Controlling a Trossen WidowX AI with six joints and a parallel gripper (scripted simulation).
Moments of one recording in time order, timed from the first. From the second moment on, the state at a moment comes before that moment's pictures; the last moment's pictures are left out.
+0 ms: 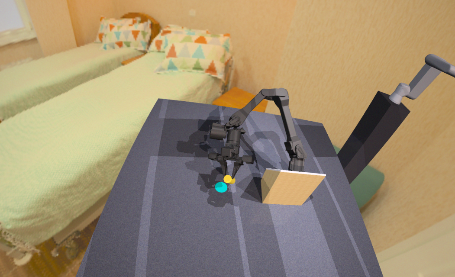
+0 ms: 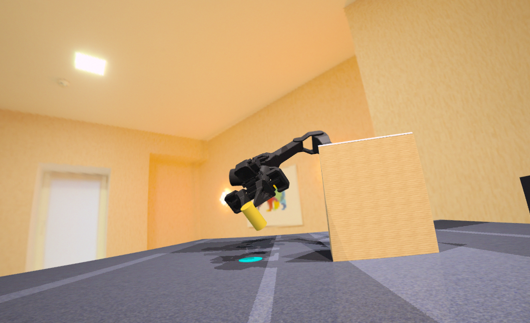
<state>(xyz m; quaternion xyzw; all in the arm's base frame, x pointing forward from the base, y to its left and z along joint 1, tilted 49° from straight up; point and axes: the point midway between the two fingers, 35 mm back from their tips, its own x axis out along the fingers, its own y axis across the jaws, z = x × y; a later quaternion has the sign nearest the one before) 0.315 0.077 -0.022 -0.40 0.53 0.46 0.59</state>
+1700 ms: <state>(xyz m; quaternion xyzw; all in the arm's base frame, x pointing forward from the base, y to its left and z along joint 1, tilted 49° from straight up) 0.320 0.074 -0.001 -0.38 0.37 0.52 0.67</state>
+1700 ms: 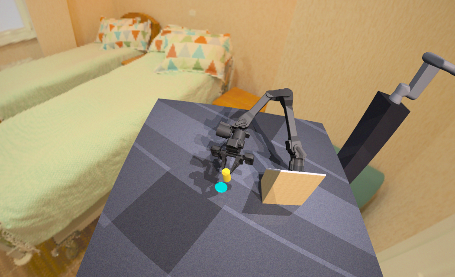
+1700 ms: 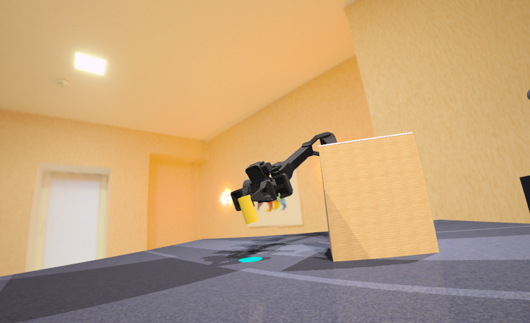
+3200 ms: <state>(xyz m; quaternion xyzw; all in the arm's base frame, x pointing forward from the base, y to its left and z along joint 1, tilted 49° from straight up) 0.319 0.067 0.022 -0.39 0.24 0.53 0.71</state>
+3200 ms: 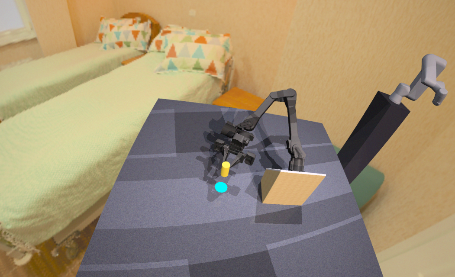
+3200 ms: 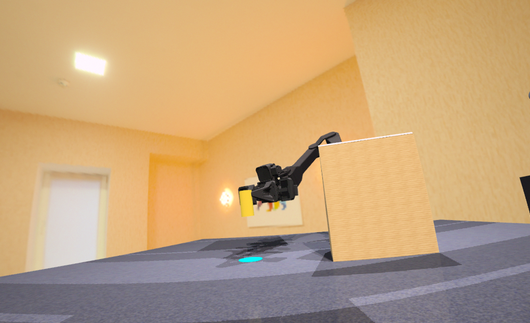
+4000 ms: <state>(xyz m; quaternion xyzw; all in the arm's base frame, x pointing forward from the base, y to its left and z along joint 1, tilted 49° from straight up) 0.327 0.009 -0.029 -0.39 0.24 0.53 0.71</state>
